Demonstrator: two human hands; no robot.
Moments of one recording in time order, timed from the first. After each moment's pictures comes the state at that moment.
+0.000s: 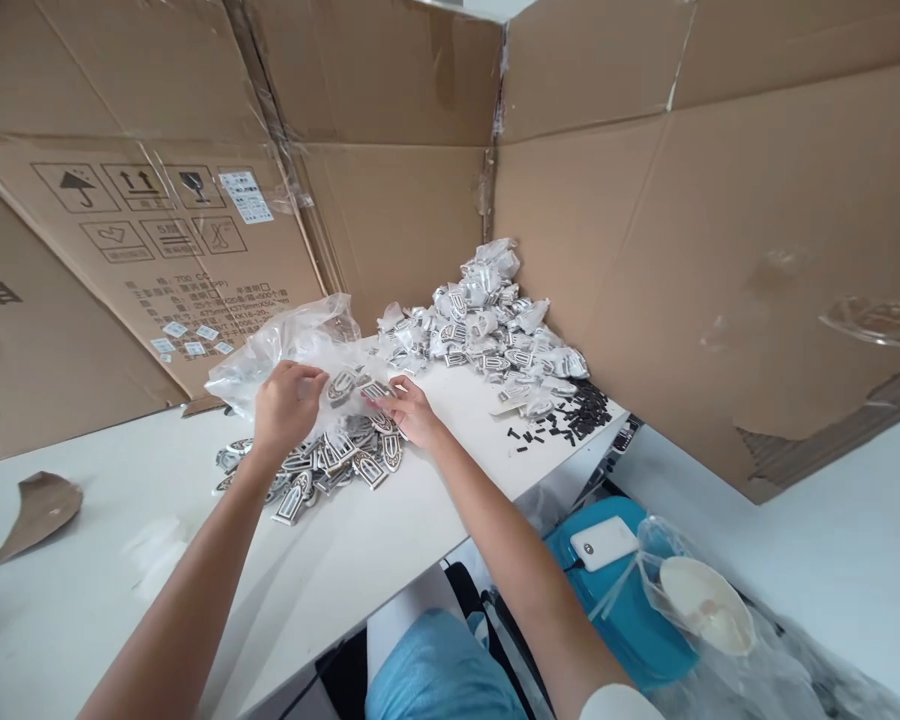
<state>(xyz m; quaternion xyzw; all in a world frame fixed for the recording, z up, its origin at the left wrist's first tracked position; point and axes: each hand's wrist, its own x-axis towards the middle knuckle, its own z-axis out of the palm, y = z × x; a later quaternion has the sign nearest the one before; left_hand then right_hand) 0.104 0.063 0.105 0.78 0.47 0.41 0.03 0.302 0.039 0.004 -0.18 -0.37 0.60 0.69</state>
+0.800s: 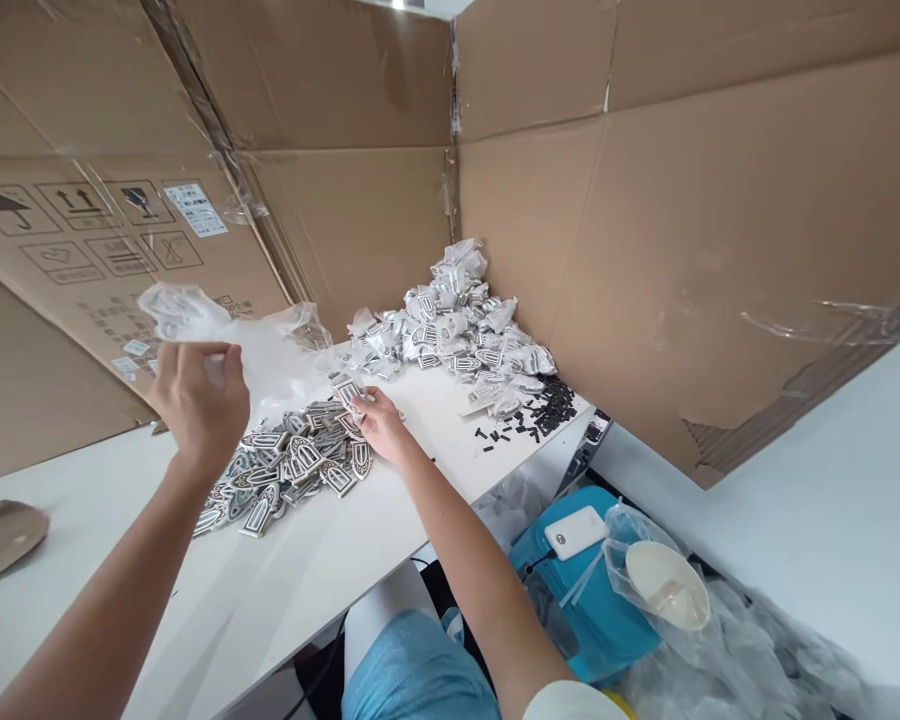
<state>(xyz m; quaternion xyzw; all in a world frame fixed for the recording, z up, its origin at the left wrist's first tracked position) 0.114 0.056 0.161 0.71 0.49 0.48 -0.15 0.306 0.041 -0.002 -0.14 -0.26 0.63 0.71</state>
